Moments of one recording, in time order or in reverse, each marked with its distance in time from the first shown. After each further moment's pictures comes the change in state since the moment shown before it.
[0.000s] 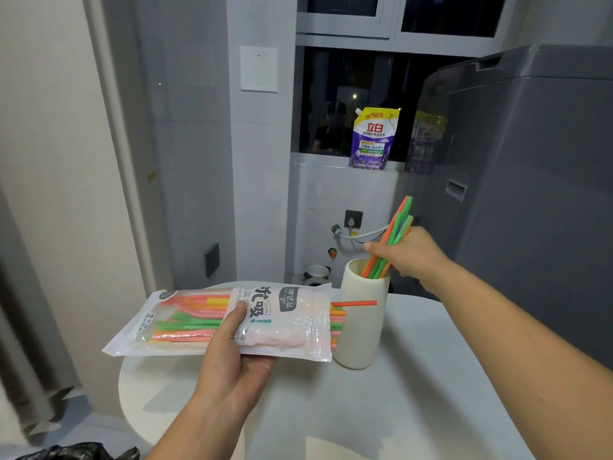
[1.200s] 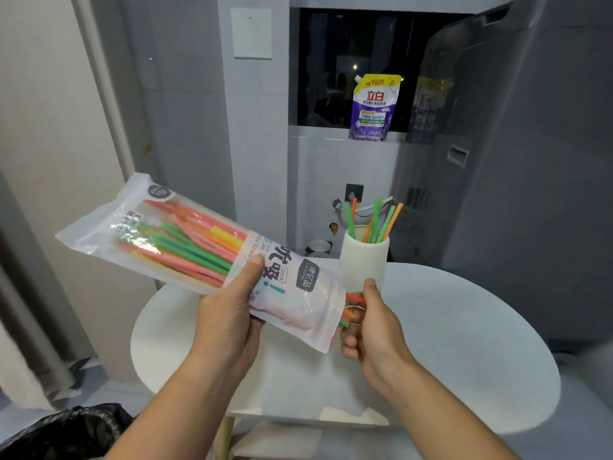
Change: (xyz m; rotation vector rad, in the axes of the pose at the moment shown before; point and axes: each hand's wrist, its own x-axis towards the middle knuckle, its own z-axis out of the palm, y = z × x) left_hand -0.024 0.003 0.013 0.413 -0.085 0.321; right_hand -0.143 0.039 0.090 0.820 -0.102 0.445
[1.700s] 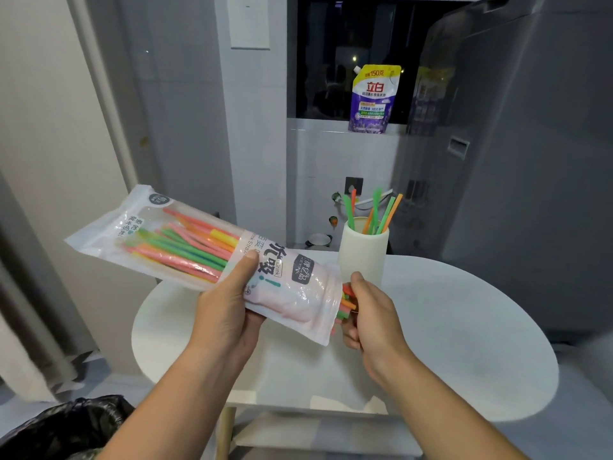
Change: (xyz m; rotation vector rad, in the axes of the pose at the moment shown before) left_hand 0.000 -0.001 -0.003 -0.015 0.066 -0.090; right_hand 0.001 0.007 -0.003 -0.107 -0.036 -0.172
